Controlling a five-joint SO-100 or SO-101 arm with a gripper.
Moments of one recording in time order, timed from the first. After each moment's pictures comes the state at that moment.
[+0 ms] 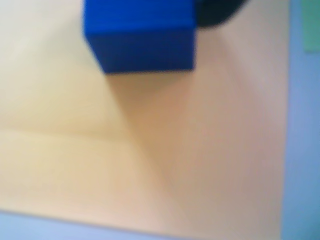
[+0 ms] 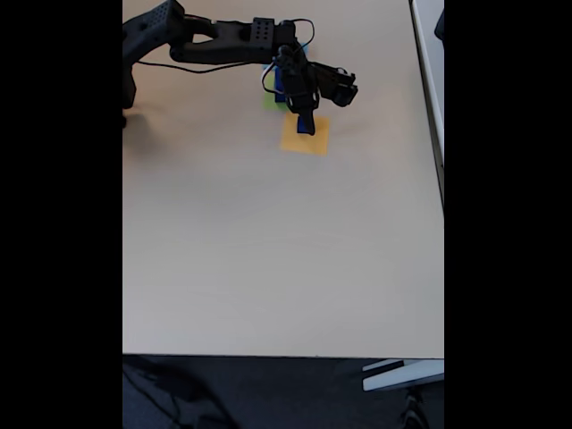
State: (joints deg) arm 5.7 40.9 34.6 72.3 81.7
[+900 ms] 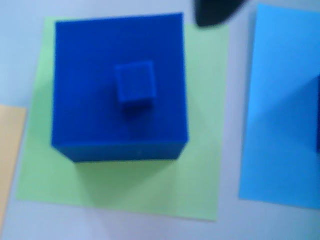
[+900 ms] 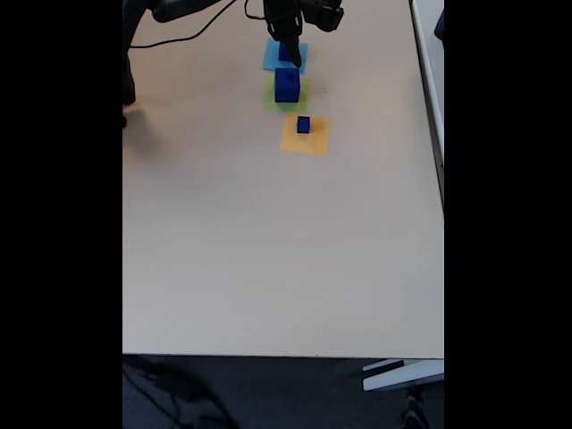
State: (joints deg) arm -9.0 61.9 40.6 84.8 97.0
